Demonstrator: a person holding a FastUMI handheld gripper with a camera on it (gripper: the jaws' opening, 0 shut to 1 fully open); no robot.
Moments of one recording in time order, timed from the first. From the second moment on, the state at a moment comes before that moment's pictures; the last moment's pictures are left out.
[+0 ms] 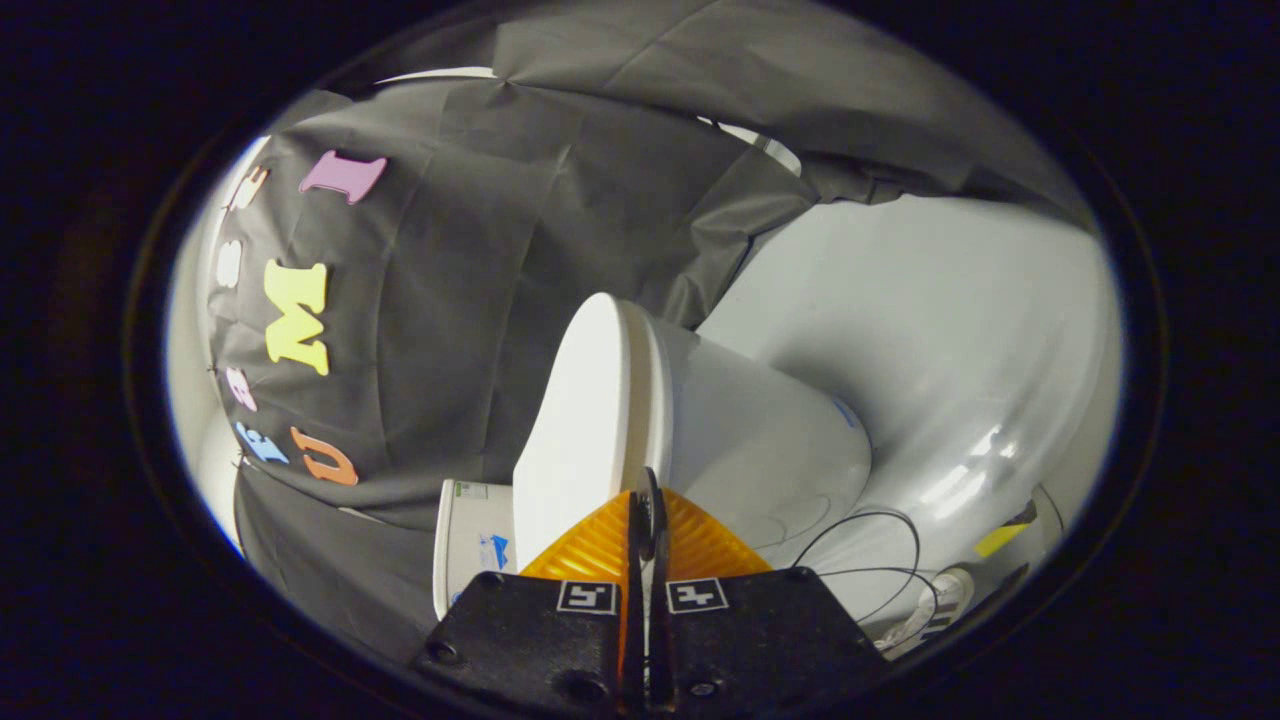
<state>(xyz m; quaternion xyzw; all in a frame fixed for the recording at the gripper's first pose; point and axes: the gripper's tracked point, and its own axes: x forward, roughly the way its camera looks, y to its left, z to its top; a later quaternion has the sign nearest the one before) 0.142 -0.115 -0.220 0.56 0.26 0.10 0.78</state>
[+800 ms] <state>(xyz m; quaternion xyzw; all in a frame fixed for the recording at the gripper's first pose) 0.136 -0.112 -0.166 0.52 0.24 0.08 0.81</state>
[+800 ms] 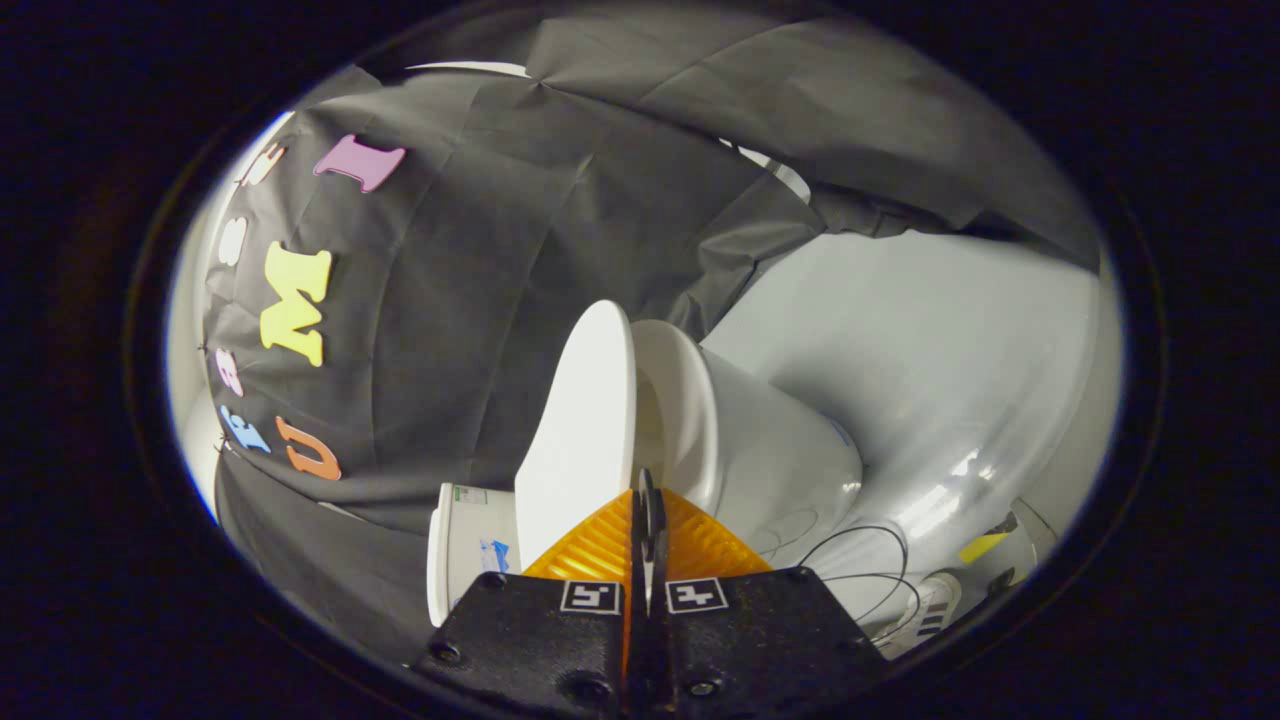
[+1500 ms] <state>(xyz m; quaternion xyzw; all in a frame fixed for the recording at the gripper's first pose) 0.123 -0.095 -0.096 0.47 0.22 0.08 0.85</state>
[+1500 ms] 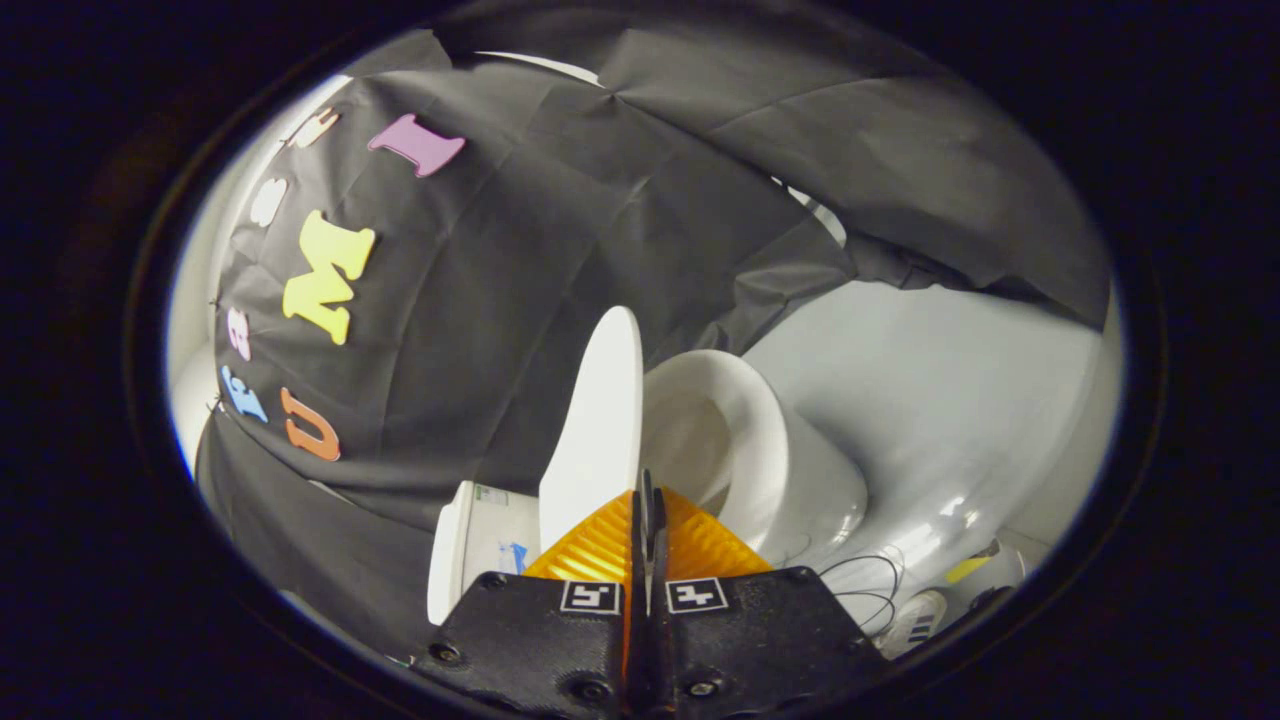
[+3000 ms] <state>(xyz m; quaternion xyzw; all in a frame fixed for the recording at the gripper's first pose) 0.090 0.003 0.058 0.30 0.15 0.10 0.93</state>
